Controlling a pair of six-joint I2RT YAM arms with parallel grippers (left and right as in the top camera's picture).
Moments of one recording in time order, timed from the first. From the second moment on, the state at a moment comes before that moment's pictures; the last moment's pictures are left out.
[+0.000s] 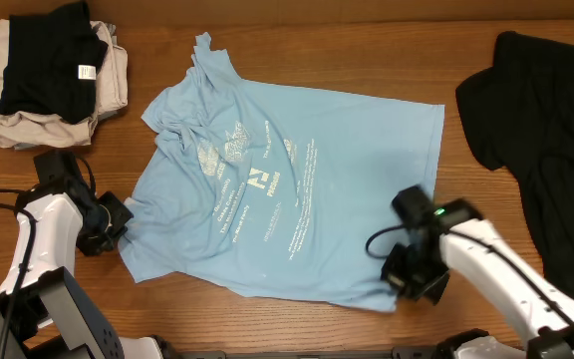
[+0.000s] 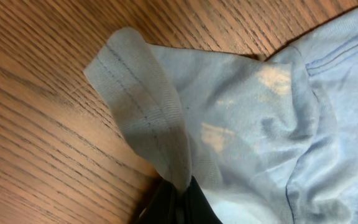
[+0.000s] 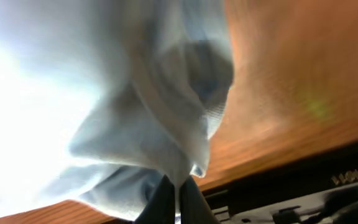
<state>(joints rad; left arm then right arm) 0.43 1.58 0.94 -0.83 0.04 -0.36 0.33 1.38 0.74 -1.15 -0.24 0.88</state>
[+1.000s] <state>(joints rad) 0.39 1.58 0.94 -0.81 0.07 -0.36 0.38 1.38 0.68 -1.04 -0.21 0.96</state>
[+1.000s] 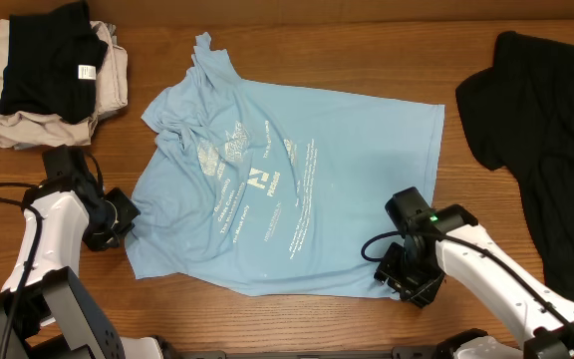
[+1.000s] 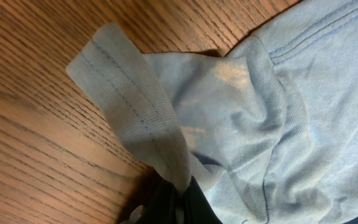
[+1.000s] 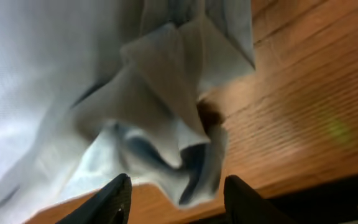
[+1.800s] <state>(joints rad) 0.39 1.58 1.27 -1.12 0.07 -0.30 0.33 1.30 0.85 -1.22 -0.06 1.03</state>
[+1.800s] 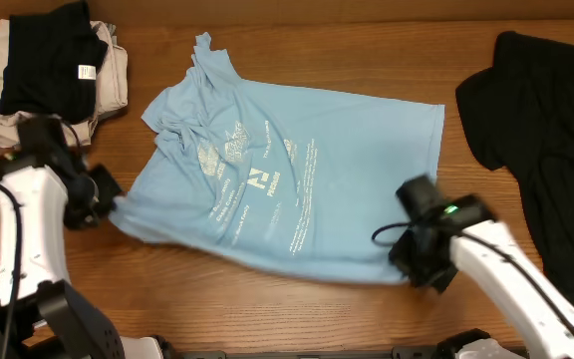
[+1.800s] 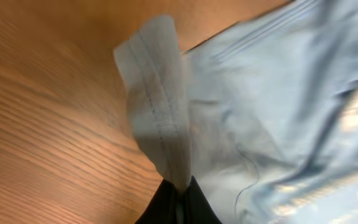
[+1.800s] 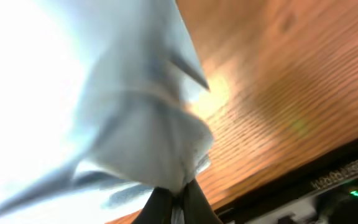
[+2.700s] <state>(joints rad) 0.37 1.56 2.50 -1.36 0.20 -0.19 -0.08 1.23 1.97 -1.42 0.02 0.45</state>
